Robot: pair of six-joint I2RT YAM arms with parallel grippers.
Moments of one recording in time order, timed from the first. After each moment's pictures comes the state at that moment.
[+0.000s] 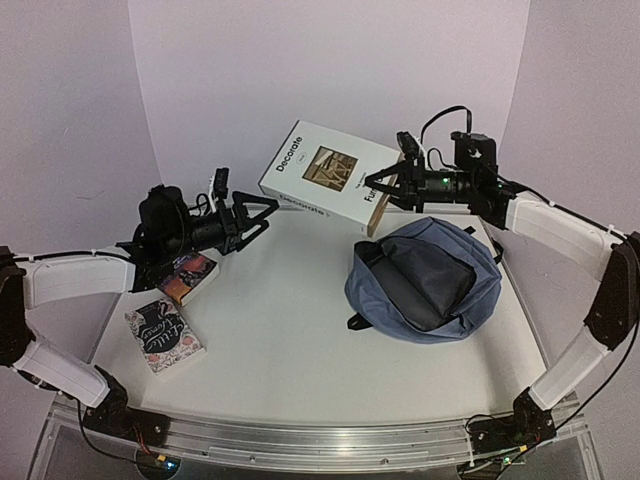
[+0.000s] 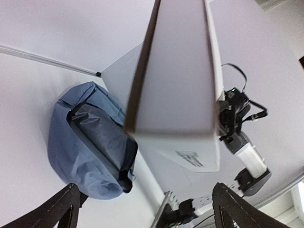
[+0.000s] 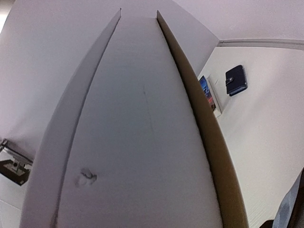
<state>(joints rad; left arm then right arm) -0.59 1.35 0.80 0.59 0.49 -0.99 0.45 1.59 1.38 -0.01 -0.90 0.77</state>
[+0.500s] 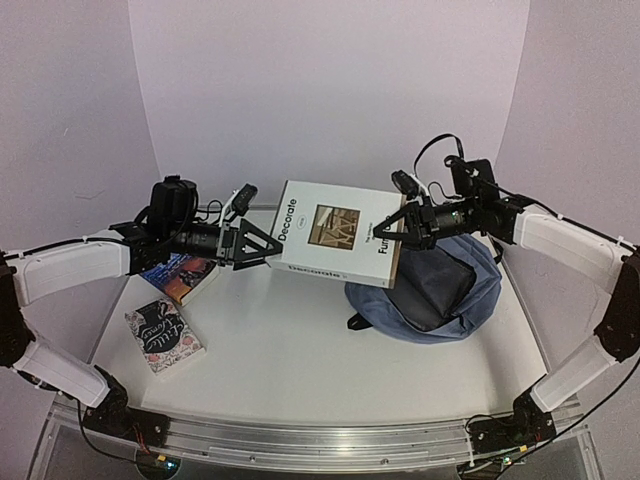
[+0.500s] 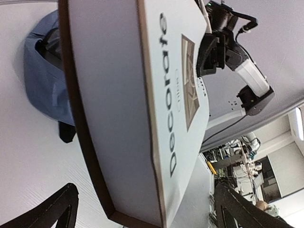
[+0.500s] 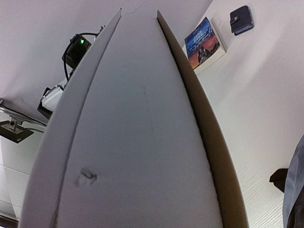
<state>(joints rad) -0.59 1.35 0.96 0.03 0.92 -0.60 0.46 1.49 1.24 -0.33 -1.07 0.49</state>
